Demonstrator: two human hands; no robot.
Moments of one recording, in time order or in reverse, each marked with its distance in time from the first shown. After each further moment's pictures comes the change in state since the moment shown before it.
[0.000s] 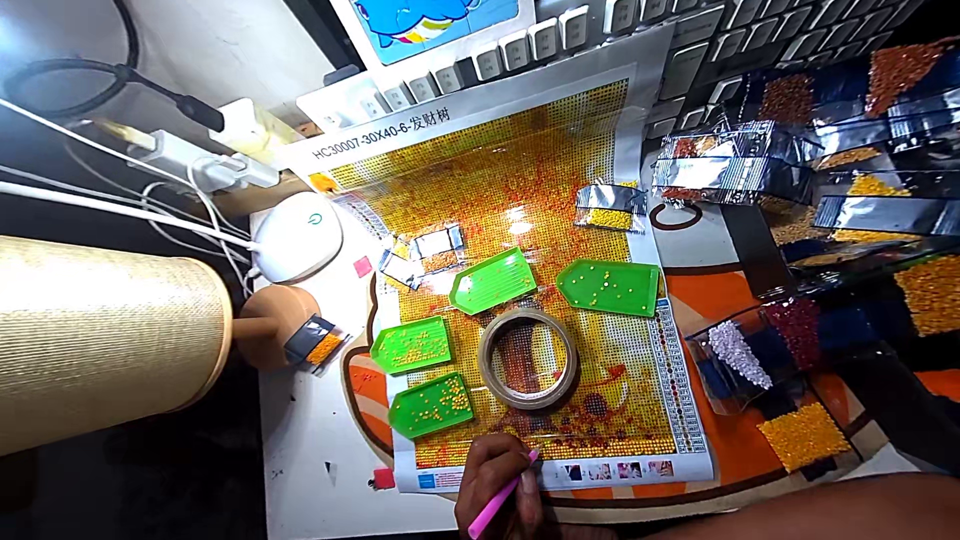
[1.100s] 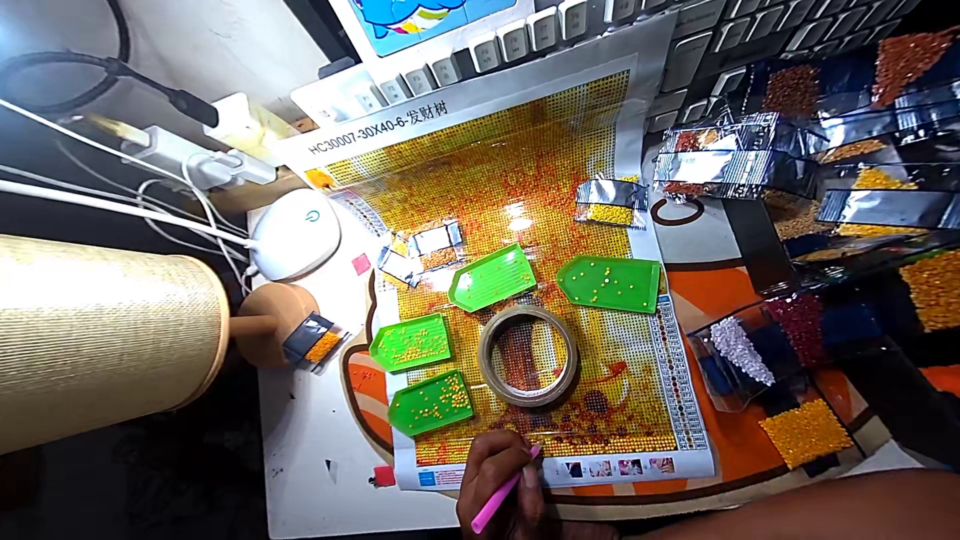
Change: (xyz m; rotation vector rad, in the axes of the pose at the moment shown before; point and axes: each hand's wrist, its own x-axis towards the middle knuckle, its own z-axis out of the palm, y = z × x) left_hand 0.002 0.003 0.002 -0.001 0.002 -0.013; right_hand 0.000 0.000 -0.003 0.223 0.020 -0.094
